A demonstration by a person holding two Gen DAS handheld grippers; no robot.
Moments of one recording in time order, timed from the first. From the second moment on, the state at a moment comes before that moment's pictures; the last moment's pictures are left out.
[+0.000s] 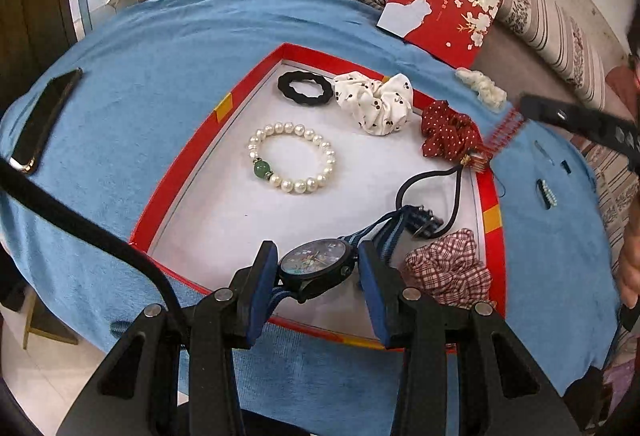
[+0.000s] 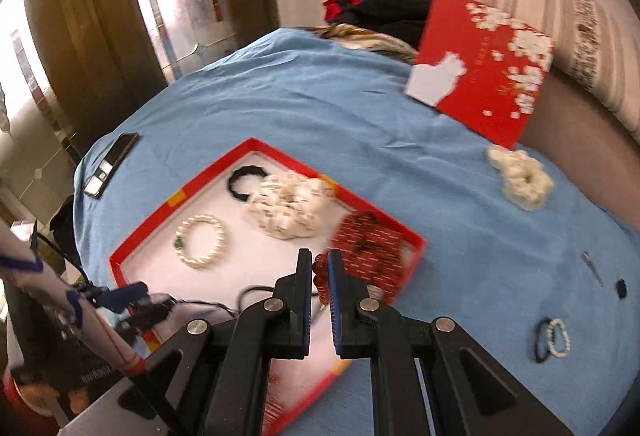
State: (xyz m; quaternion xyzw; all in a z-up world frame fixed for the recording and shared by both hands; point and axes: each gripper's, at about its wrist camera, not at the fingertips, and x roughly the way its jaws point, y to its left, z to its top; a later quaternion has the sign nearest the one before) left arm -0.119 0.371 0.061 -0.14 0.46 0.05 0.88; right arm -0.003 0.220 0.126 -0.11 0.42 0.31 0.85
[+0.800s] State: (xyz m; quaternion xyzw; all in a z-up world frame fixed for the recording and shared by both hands) left arm -0.129 0.396 0.113 -0.18 0.40 0.03 0.90; right arm 0.036 0.289 0.060 -0.06 0.50 0.31 0.81
